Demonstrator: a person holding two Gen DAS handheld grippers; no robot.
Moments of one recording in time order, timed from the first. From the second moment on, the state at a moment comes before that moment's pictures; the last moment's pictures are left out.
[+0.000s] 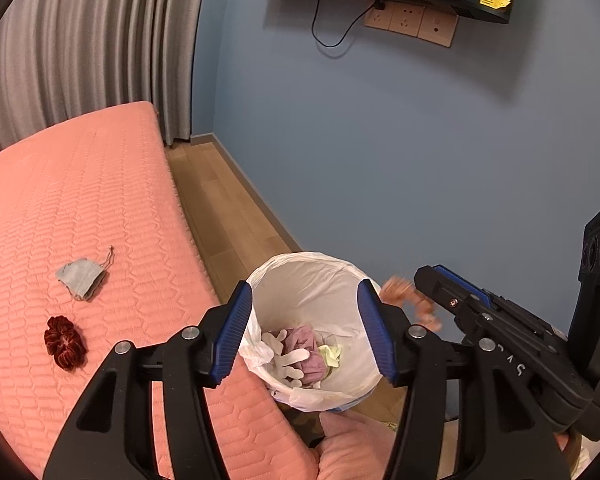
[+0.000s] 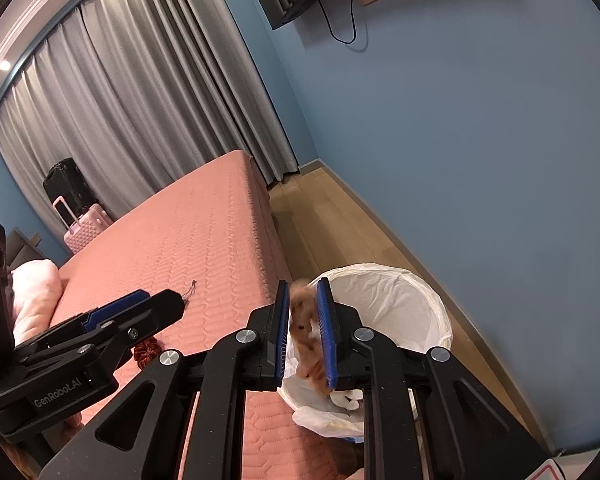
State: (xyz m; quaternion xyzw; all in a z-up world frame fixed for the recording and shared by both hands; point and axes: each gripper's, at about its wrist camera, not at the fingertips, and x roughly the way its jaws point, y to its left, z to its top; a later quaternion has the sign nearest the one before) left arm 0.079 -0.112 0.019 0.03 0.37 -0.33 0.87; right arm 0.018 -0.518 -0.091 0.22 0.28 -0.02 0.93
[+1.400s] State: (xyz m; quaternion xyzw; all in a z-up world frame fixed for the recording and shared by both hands) left arm 0.113 0.046 -0.022 -0.07 0.41 -0.20 0.88; right arm 0.053 -0.364 -0.119 0.14 0.35 0.09 0.92
